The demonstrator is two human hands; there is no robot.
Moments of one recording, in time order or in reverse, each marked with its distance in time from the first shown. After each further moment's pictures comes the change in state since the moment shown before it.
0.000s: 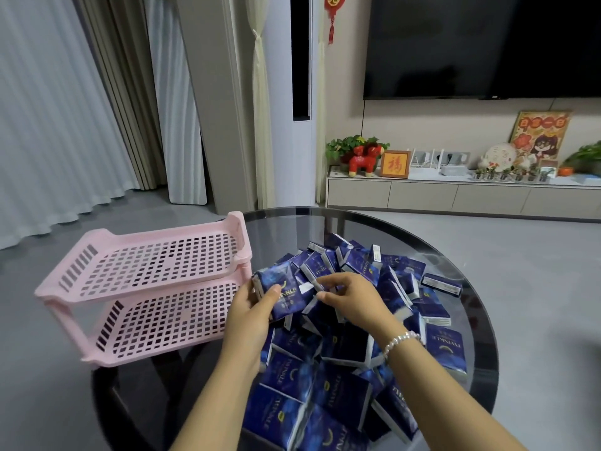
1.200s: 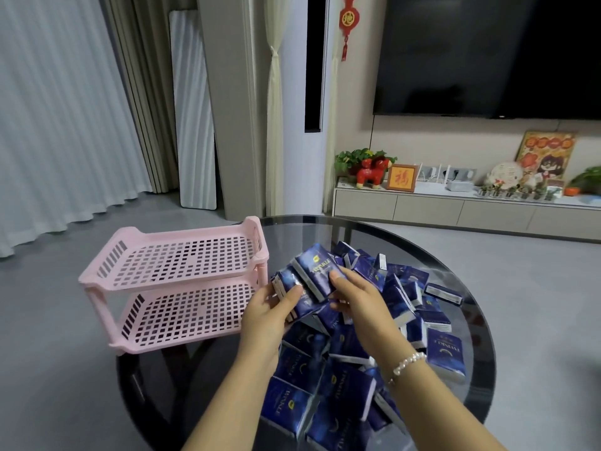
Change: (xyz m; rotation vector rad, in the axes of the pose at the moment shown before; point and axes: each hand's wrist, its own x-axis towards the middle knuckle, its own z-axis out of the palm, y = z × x) left_hand -0.029 0.017 0.001 -0.167 -0.040 -0.043; right_hand -0.043 -0.043 0.007 0.848 0.041 0.046
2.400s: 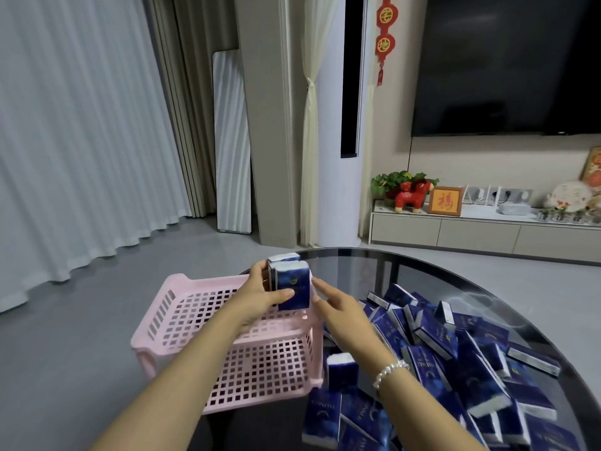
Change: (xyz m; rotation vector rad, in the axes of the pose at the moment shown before) left_hand 0.139 0.097 -0.085 0.431 -0.118 -0.018; right_hand 0.084 -0.011 0.099 -0.448 -0.192 -0.096
